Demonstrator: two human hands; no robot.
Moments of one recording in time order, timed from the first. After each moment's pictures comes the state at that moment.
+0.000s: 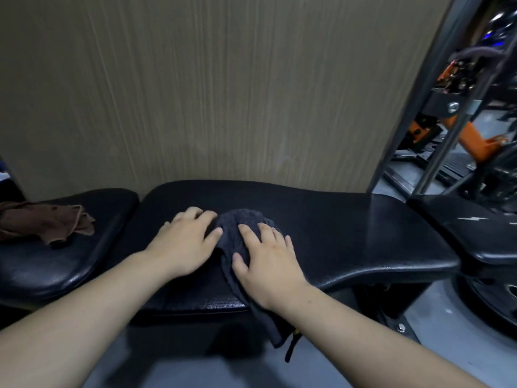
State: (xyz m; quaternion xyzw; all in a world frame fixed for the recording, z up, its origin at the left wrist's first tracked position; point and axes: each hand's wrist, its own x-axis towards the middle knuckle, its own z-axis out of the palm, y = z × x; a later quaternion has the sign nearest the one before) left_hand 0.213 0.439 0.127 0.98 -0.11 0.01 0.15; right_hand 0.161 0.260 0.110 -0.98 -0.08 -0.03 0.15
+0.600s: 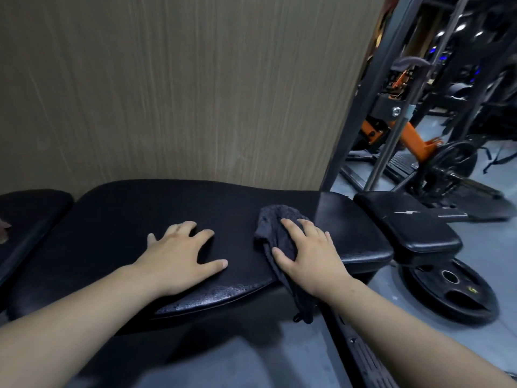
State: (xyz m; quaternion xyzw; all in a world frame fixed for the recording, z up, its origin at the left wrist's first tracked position) left_hand 0.189 0.354 0.124 0.98 -0.16 -0.07 0.09; right_hand 0.150 0.091 0.106 -0.99 0.01 -0.09 0.11
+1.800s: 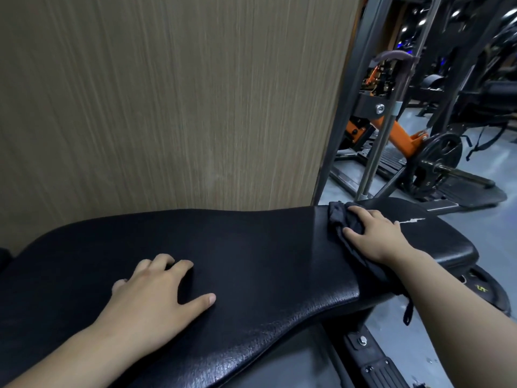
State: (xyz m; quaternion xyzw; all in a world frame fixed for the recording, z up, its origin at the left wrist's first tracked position) left_hand 0.227 0.339 0.129 0.98 -0.15 -0.03 0.08; right_hand 0.238 -0.079 0.117 -0.97 0.21 -0.07 0.10
